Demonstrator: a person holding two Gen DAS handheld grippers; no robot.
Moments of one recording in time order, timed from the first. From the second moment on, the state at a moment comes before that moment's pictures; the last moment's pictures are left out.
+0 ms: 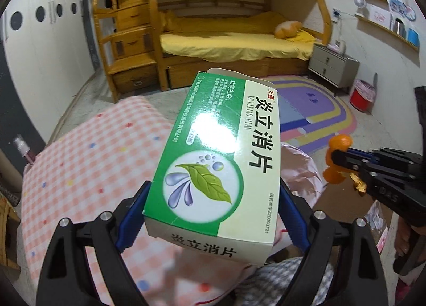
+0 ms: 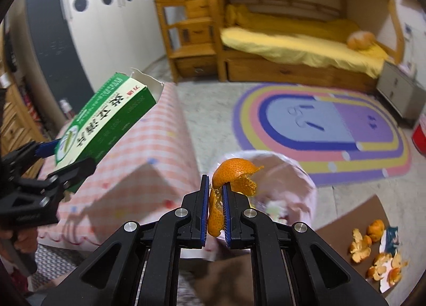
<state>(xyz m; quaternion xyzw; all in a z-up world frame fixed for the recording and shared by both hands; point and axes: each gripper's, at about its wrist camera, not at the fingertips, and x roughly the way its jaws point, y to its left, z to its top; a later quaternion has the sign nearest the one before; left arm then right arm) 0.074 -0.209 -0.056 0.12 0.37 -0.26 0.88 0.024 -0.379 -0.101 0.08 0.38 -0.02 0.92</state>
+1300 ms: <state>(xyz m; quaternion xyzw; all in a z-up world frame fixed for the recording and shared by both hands) 0.102 -0.289 -0.090 0.17 0.40 -0.28 0.86 -0.016 -0.459 -0.091 0.21 0.34 -0.05 0.92</state>
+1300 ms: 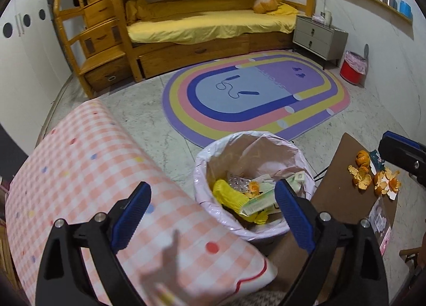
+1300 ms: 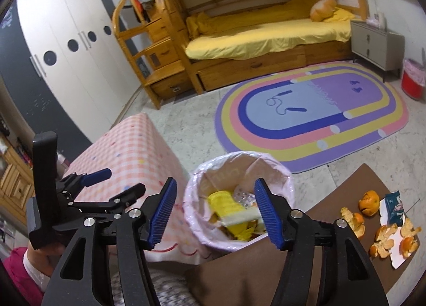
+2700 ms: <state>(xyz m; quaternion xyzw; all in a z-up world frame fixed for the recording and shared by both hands) -0.037 0.018 0.015 0.05 0.41 0.03 0.91 -0.069 -0.218 0.012 0.02 0.34 0.10 0.93</state>
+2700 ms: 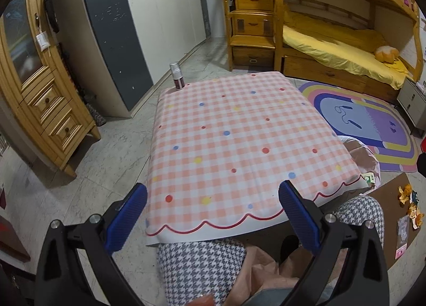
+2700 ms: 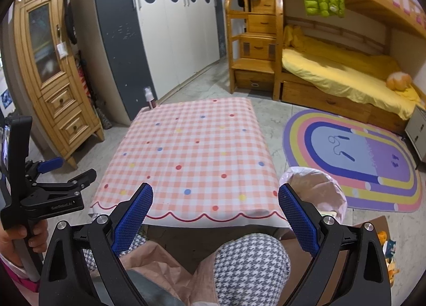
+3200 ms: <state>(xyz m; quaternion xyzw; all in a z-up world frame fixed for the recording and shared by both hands) -0.039 0.024 0.013 0.05 0.41 0.04 0.91 -0.068 -0.212 0.007 0.01 0.35 0.10 0.93</state>
